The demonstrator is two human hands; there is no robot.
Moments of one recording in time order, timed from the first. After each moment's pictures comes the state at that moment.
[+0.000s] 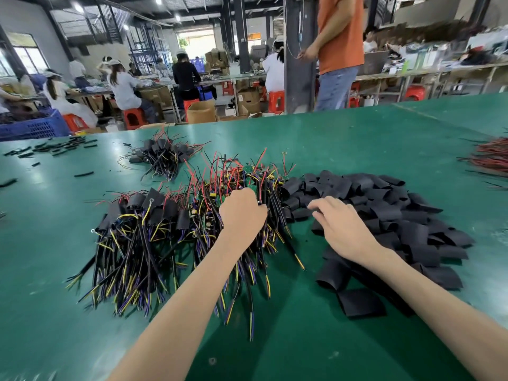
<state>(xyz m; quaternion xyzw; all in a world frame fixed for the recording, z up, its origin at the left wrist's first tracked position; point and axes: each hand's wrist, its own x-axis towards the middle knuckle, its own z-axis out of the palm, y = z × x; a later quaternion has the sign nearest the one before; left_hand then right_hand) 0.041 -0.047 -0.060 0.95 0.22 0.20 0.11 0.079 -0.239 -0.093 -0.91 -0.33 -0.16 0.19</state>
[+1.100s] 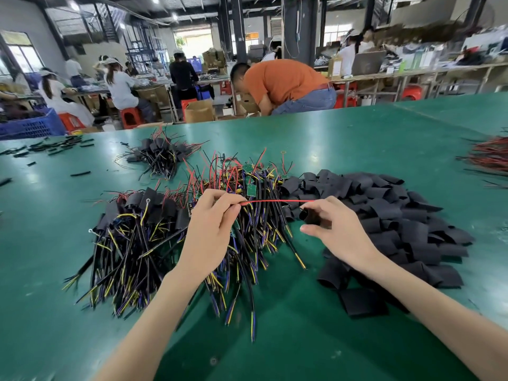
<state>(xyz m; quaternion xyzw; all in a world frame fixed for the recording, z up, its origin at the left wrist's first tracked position) -0.044 -0.012 -0.062 0.89 -0.03 0.36 0.28 0.050 -0.228 -0.085 -0.83 -0.27 -0.09 0.49</state>
